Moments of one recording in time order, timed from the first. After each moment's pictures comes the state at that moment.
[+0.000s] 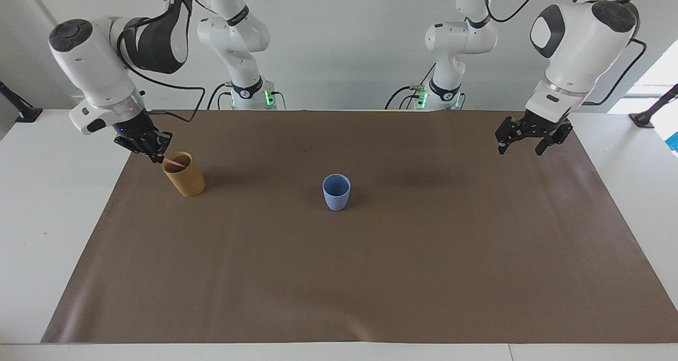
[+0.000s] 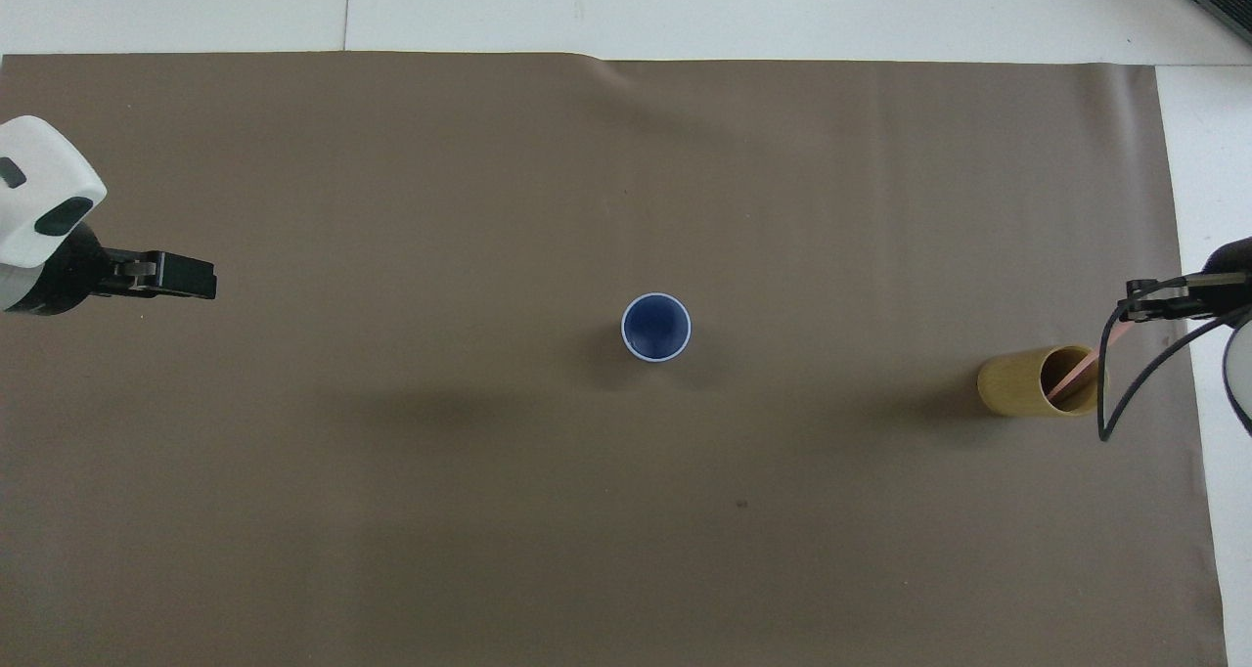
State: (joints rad) left arm -0.06 -0.06 -0.02 -1.79 -0.02 1.80 0.03; right arm -0.13 -0.04 -0.03 -1.87 -0.02 1.84 -0.14
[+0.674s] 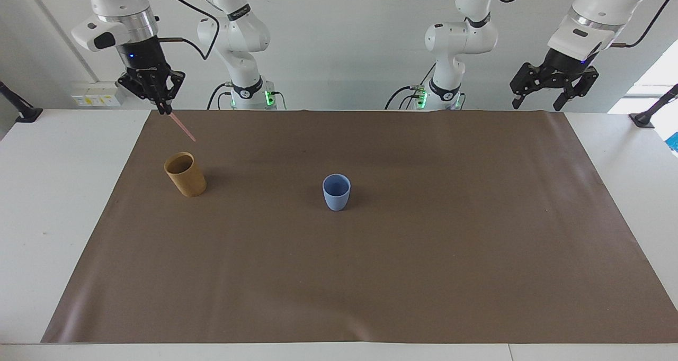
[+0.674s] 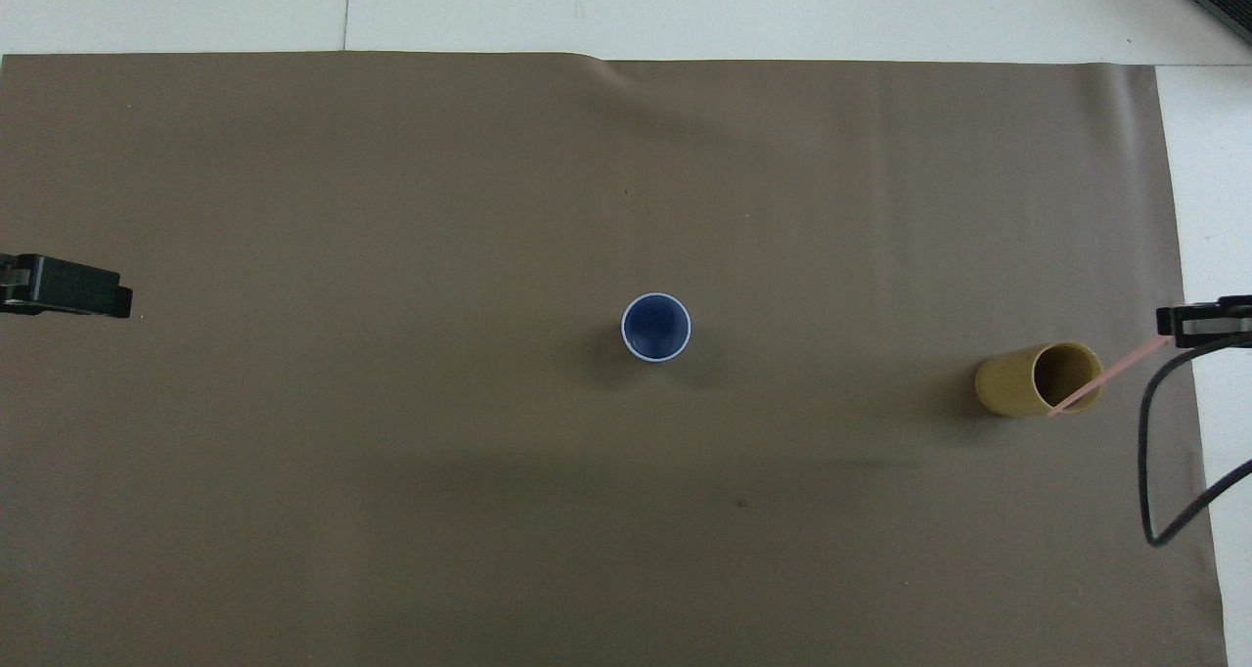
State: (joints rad) left arm -0.06 -0.07 -0.03 -1.51 -0.02 1.45 0.03; right arm -0.13 -0.22 0.14 -1.78 0.00 1.73 -0.06
